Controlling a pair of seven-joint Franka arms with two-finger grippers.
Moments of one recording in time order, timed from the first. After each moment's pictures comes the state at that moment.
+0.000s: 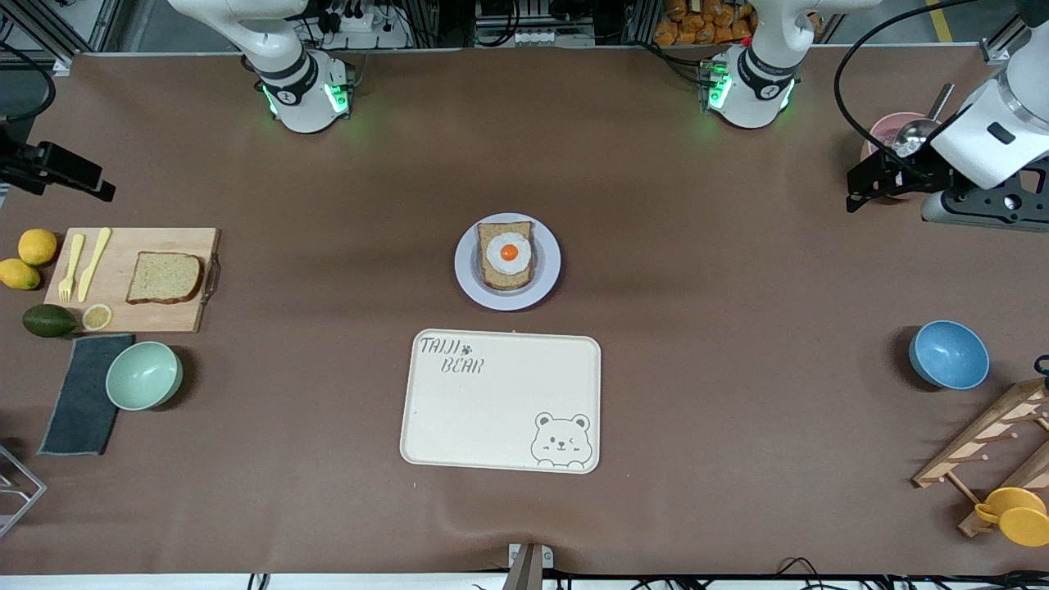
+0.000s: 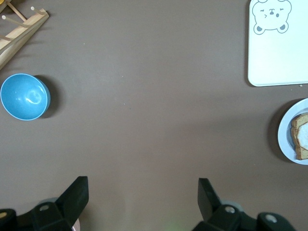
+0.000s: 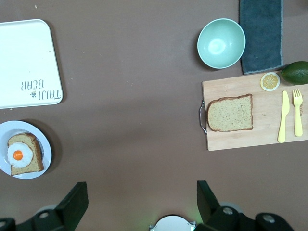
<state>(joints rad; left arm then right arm) -0.10 -0.03 -0.03 -1.61 -0.02 1.57 -0.01 -0.01 0.02 -0.06 -1.45 0.06 1.36 0.08</state>
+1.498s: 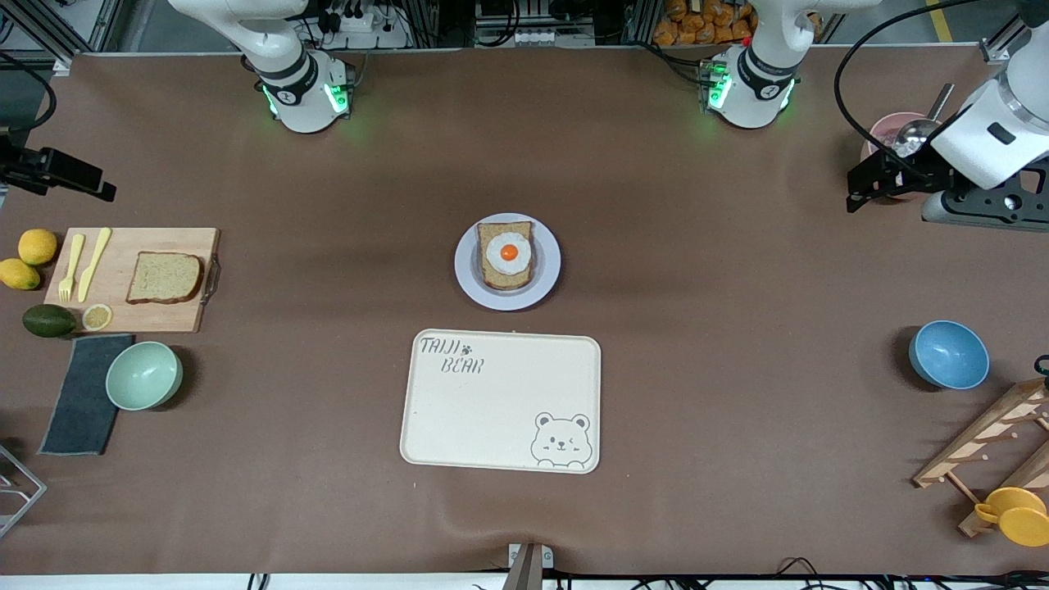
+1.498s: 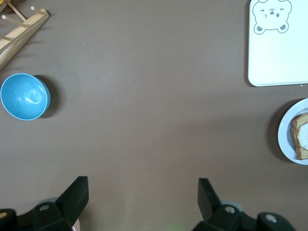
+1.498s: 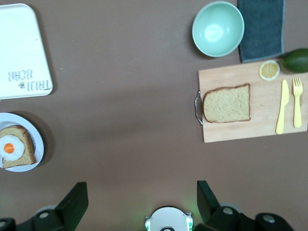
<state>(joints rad) -0.10 -0.03 -0.03 -1.61 -0.02 1.57 -0.01 -0.01 0.03 -0.11 -1.50 0.06 1.35 0.04</state>
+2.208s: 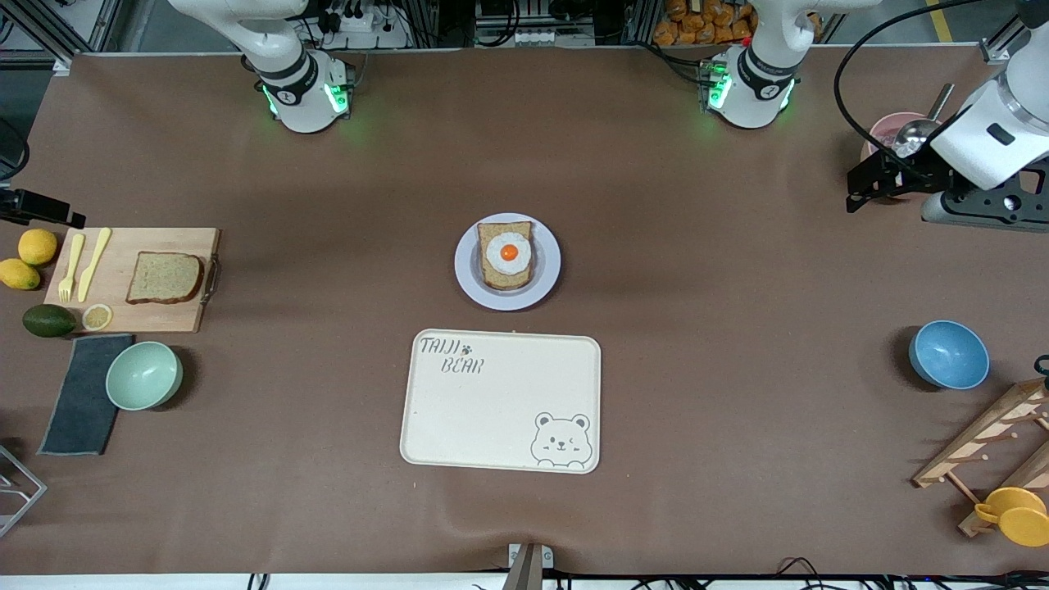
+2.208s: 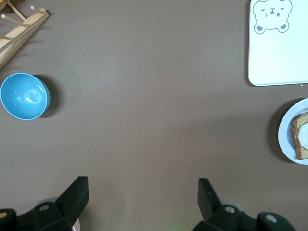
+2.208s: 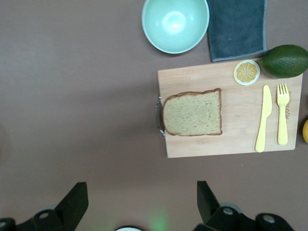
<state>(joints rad) -0.10 -0.03 -0.03 -1.61 -0.02 1.57 -0.01 -0.02 0.04 -0.37 -1.80 0.06 1.64 -0.29</state>
